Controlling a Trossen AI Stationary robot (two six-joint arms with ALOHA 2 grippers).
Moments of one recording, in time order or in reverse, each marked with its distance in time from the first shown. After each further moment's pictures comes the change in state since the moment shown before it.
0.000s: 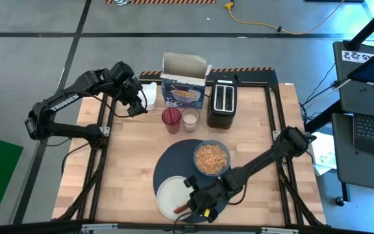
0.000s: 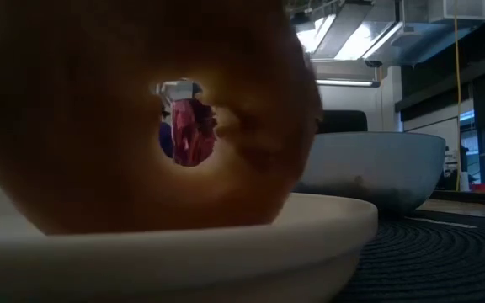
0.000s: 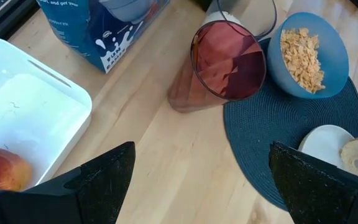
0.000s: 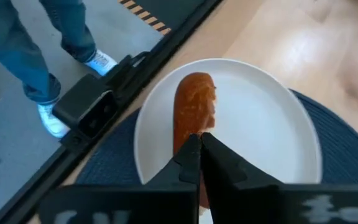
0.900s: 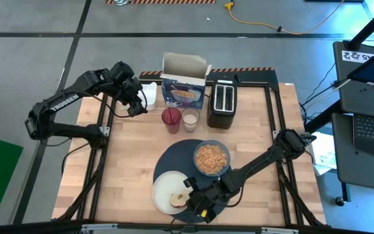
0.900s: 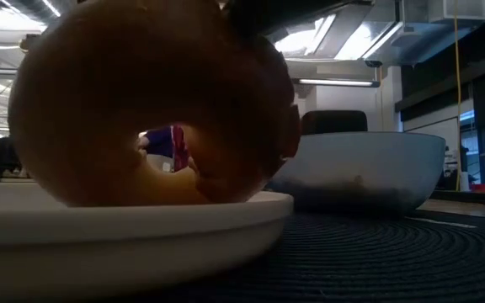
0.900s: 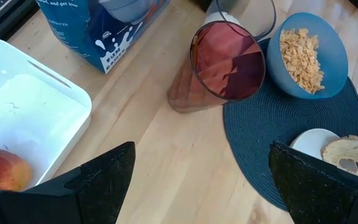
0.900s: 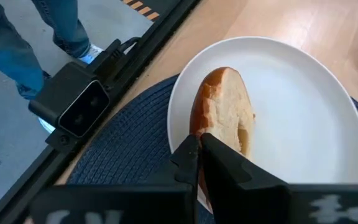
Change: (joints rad) left arm 0.000 0.000 0.000 0.001 0.002 0.000; right arm 0.003 0.044 0.000 0.009 0.019 0.054
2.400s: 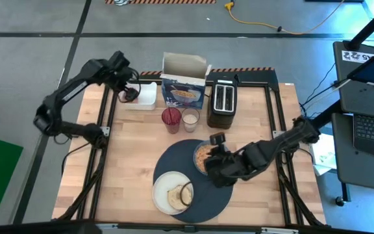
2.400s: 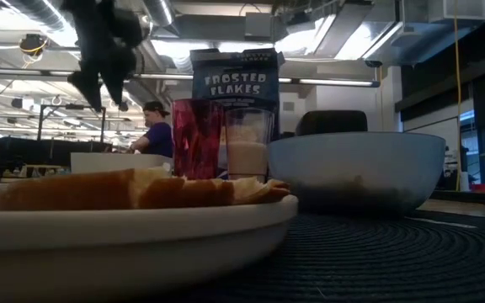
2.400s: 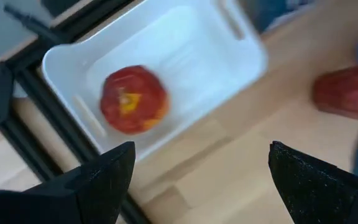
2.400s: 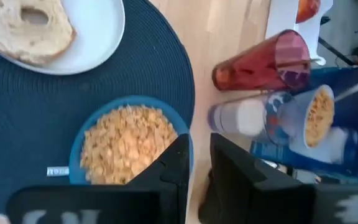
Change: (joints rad) left arm 0.308 0.122 0.001 -0.129 -0.264 0.018; right arm -0.058 -0.218 0.397 -0.987 0.458 0.106
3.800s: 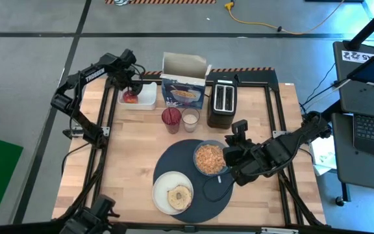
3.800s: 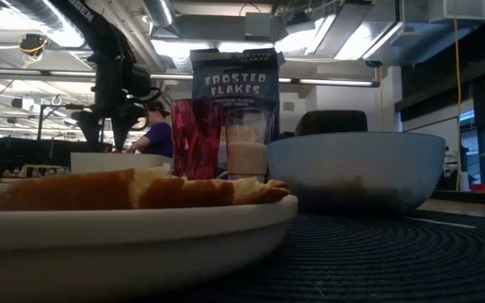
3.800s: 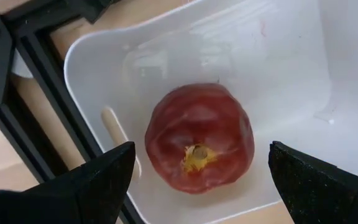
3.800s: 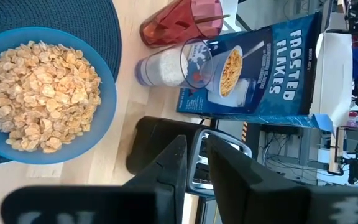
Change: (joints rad) left arm 0.174 0.353 0.000 0.120 -0.053 -0.043; right arm 0.052 -0.145 -0.049 -0.277 0.268 0.075
